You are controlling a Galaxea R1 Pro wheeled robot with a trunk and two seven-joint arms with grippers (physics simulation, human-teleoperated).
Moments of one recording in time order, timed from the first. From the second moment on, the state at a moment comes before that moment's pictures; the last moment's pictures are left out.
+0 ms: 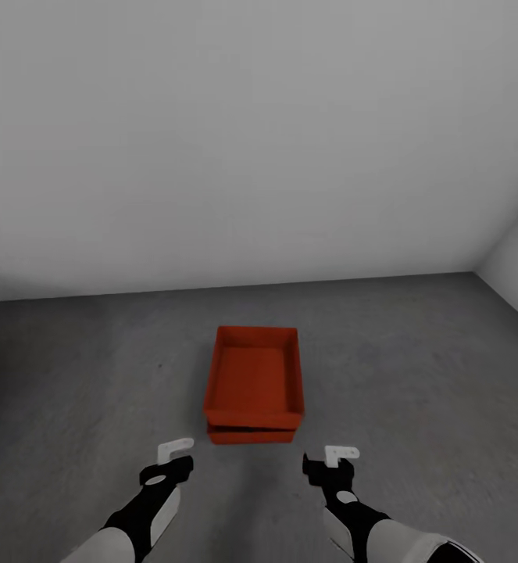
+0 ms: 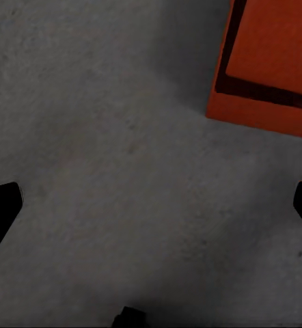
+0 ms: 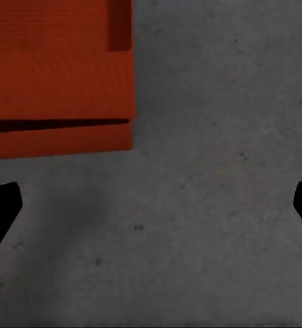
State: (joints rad) left arm -0.58 -0.08 -0.01 -0.34 0.16 0.01 0.31; right arm -0.67 0.13 0.57 -0.04 -0.55 -0.33 -0.21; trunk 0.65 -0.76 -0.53
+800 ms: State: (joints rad) left arm -0.57 0.02 -0.01 -0.02 0.26 0.00 0.31; right arm -0.64 -0.05 0.58 0.03 -0.51 -0.32 -0.19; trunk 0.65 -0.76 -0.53
